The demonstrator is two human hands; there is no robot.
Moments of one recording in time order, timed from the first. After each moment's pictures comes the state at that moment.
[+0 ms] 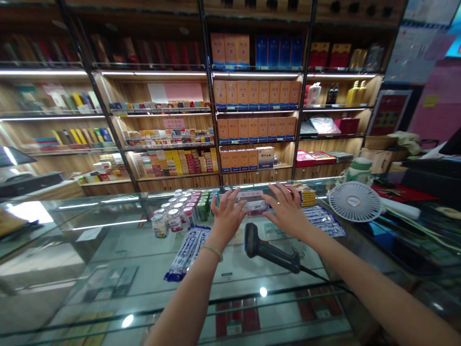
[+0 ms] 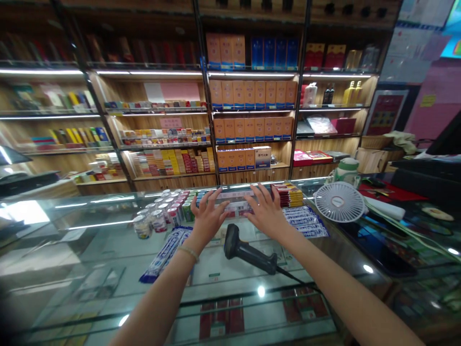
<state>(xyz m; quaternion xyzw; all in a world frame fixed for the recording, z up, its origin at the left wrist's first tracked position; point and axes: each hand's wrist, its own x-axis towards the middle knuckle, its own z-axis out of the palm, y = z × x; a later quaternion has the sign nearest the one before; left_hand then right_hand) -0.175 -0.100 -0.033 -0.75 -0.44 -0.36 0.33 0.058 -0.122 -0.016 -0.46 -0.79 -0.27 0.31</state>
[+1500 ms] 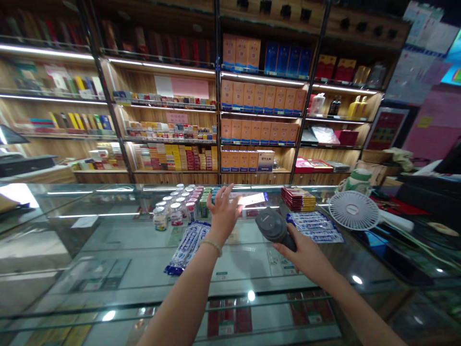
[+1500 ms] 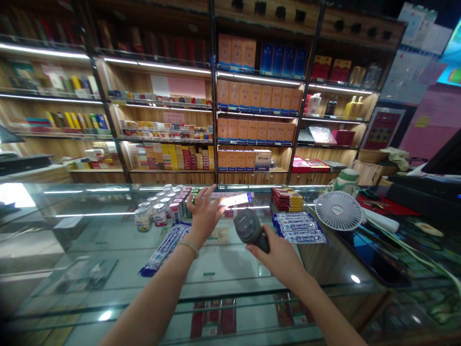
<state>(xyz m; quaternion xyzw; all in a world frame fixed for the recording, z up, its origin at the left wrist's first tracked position) -0.185 -0.095 -0.034 -0.70 -0.49 -0.42 0.30 0.050 -0.215 -0.020 -0.58 -0.72 0.21 0.32</state>
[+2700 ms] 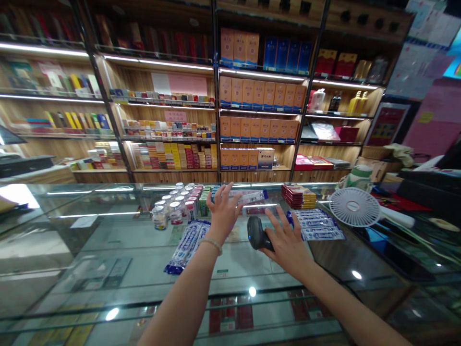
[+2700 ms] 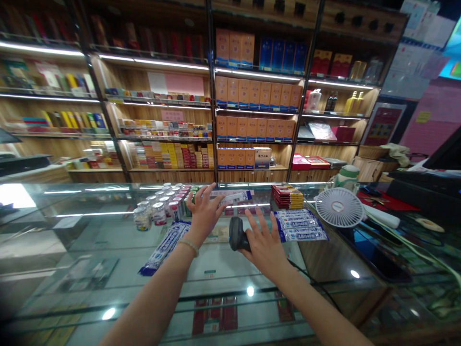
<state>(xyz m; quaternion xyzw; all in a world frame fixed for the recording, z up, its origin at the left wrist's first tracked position) -0.184 -0.098 -0.032 -0.71 -0.50 -0.42 0.27 0.027 -0.182 -0.066 -0.46 -0.79 -0.31 0.25</state>
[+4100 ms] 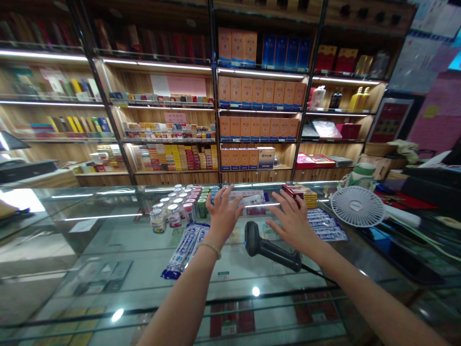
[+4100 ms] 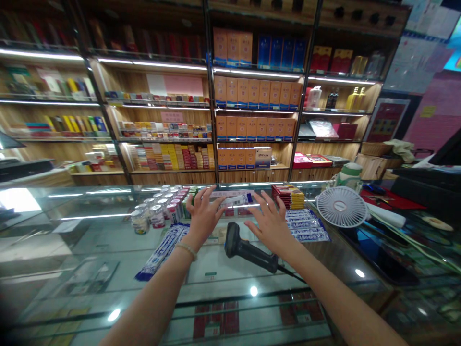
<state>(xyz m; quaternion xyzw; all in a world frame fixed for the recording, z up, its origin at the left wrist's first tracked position) -0.182 -0.100 -0.031 -0.72 -0.50 -0.39 0.29 0.055 -0.143 -0.029 -0.47 -0.79 -0.26 0.30</state>
